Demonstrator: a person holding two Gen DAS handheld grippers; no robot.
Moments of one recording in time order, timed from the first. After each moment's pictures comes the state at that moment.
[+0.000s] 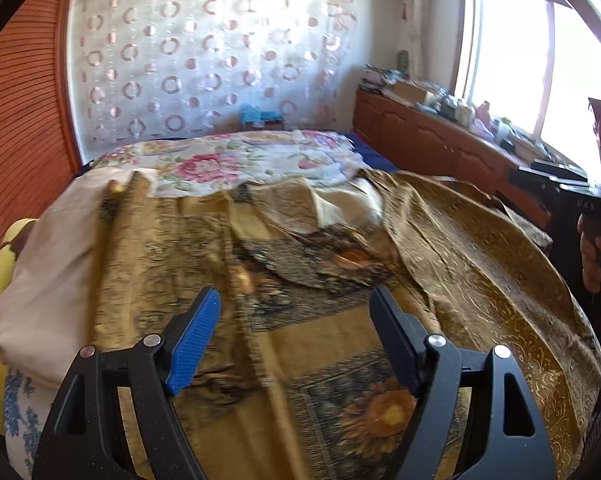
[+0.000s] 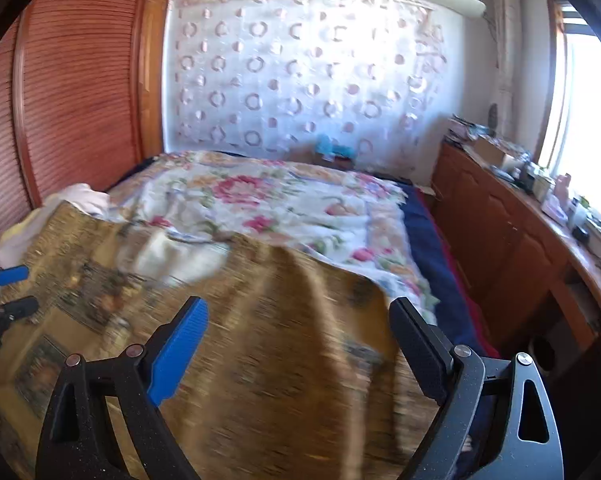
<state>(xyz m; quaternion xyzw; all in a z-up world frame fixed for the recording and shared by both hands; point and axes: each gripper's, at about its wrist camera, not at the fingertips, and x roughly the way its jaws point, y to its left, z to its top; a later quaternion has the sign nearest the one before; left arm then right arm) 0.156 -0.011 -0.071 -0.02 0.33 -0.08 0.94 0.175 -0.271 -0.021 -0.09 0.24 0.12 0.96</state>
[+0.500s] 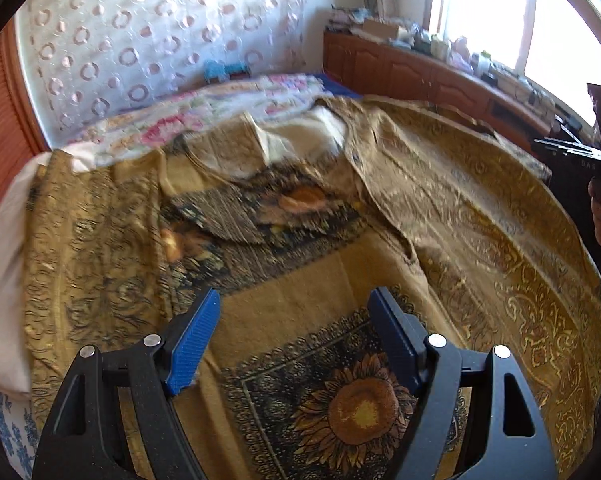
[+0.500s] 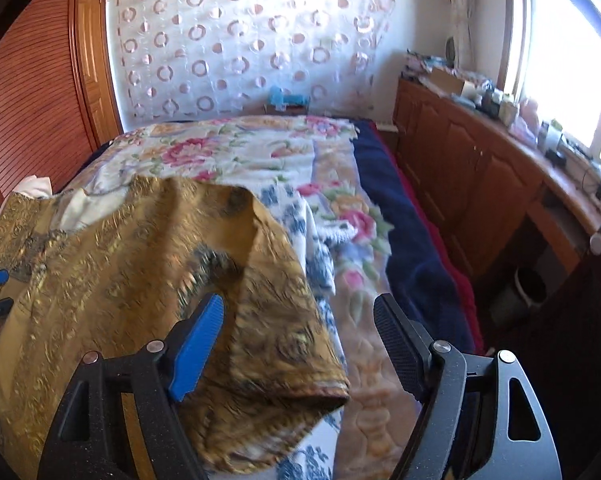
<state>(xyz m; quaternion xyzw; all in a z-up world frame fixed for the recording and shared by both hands) 0.176 -0.055 -0.099 0.04 0.43 -0.12 0.89 0.194 -0.342 -0.041 -0.03 0.33 0.07 0.94</state>
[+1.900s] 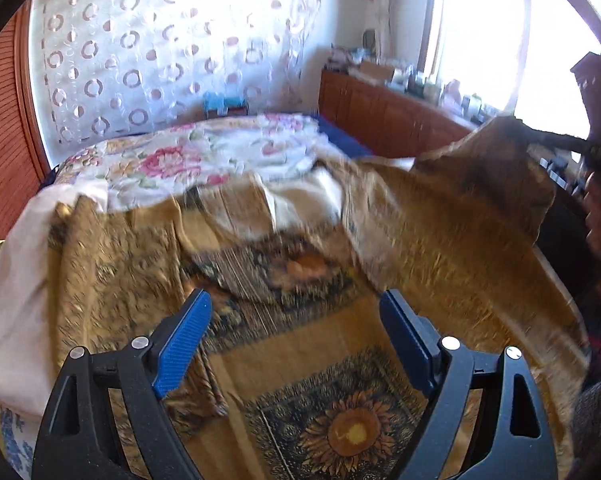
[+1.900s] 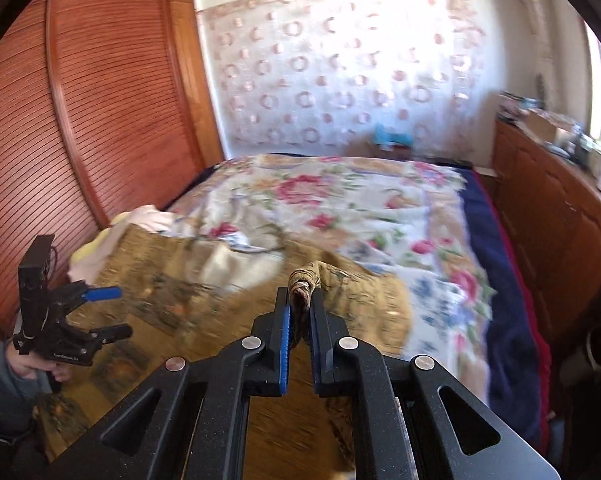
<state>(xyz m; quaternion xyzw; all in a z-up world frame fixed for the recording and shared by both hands) 0.170 -0.027 -0.048 -0.01 0.35 -0.14 0.93 0.157 -0.286 0.061 -0.03 0.27 0.25 0.93</state>
